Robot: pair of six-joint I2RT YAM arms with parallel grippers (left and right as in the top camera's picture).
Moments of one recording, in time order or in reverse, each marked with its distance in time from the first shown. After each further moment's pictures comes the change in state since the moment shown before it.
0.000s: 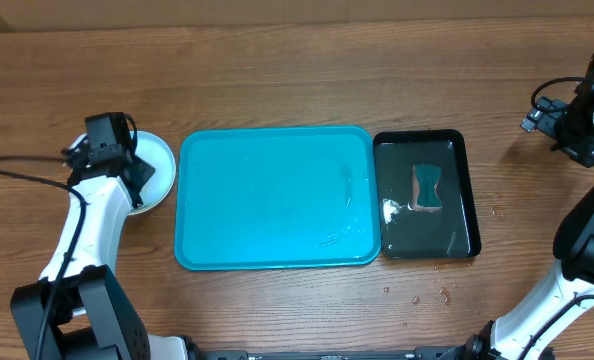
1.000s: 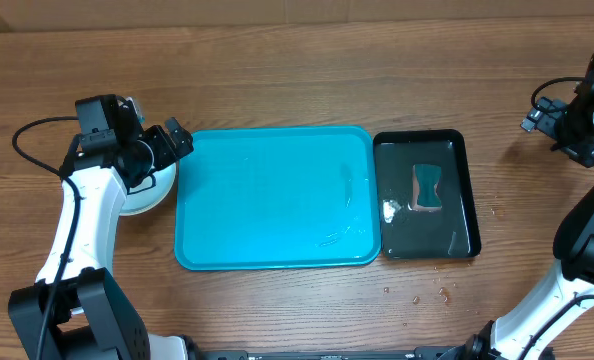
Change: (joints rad) left arm -0.001 0.005 0.086 0.006 0.569 0.278; right arm 0.000 0.000 0.000 0.000 0.000 0.000
